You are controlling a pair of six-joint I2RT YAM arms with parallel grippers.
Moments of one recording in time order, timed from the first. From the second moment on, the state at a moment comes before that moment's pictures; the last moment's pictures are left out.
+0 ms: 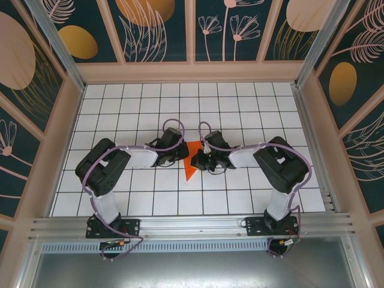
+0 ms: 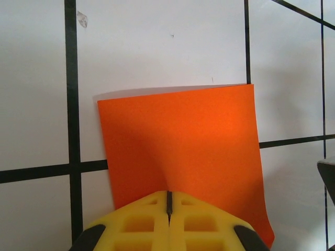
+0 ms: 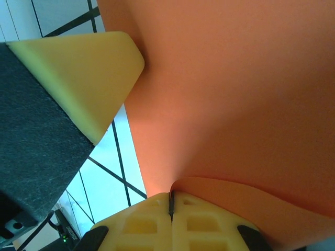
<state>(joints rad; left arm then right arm) -0.66 1.83 0.85 0.13 0.13 -0.83 0.70 1.80 0.78 0.14 -0.52 0.96</state>
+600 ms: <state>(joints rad) -0.66 1.84 0.85 0.15 0.13 -0.83 0.70 1.82 0.78 0.17 -0.53 0.96</state>
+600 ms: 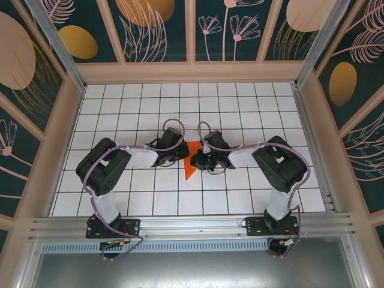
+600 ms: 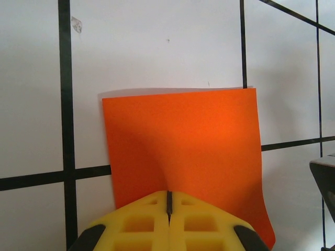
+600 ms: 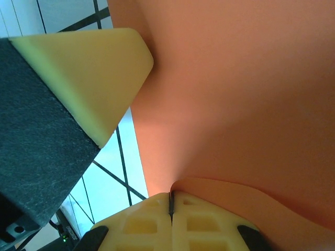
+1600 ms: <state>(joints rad) -0.66 1.83 0.84 0.16 0.13 -0.83 0.70 1.84 0.80 0.18 -0.53 0.94</state>
